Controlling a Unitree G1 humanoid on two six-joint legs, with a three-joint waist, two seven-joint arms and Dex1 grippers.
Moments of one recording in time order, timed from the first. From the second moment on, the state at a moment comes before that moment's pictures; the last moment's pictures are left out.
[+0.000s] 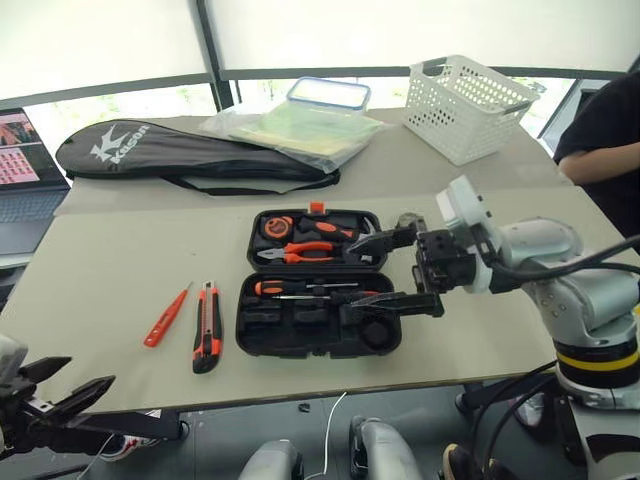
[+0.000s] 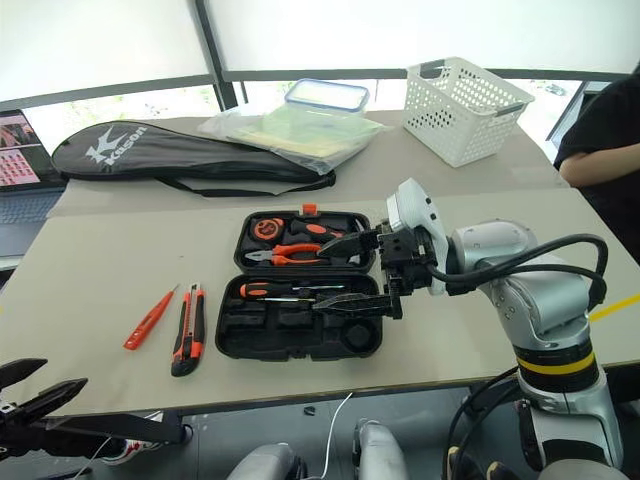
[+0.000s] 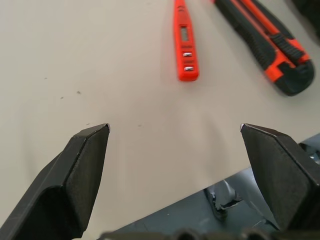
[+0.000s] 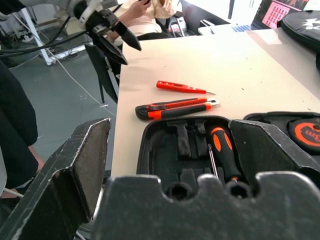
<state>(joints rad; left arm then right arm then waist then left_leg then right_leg) 0.54 0.86 0.89 -0.46 -0.57 0.83 -0.92 -0.64 -0.69 0.02 -0.40 0.65 0.78 1.19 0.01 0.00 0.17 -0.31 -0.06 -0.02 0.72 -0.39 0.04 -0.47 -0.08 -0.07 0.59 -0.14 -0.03</state>
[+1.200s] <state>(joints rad) -0.37 1.11 0.07 -0.10 -0.33 0.58 -1.03 -0.48 -0.79 -0.05 -0.57 0.77 0.82 0.96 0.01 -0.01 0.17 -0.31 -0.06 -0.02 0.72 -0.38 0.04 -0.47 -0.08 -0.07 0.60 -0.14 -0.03</state>
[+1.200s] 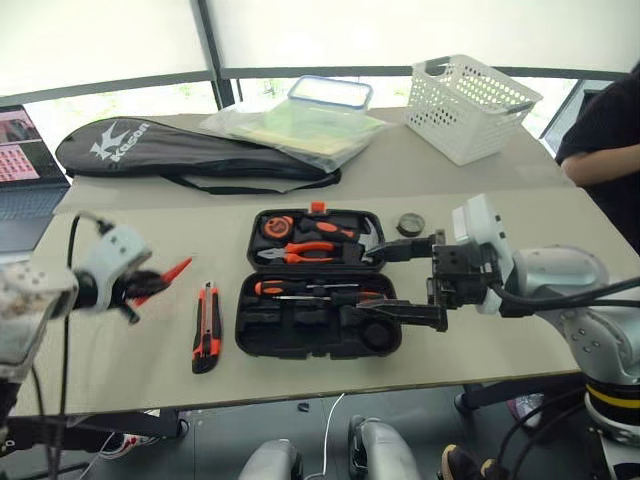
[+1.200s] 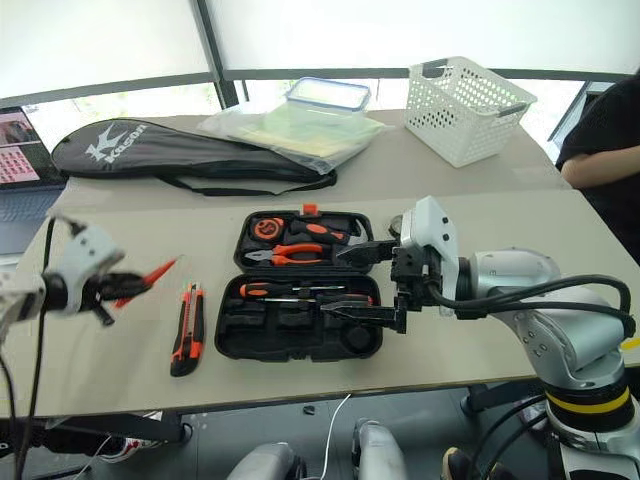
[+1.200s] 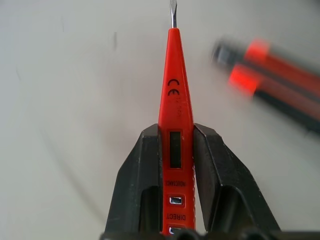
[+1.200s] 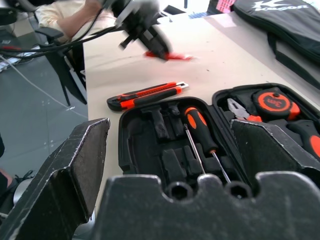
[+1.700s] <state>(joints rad) -0.70 0.89 -0.43 -0.07 -0.14 0.43 -1.35 -0.37 -0.81 -0.07 -0.67 0.82 0.82 0.87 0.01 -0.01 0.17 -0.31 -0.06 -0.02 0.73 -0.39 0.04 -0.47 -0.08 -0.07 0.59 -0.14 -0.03</state>
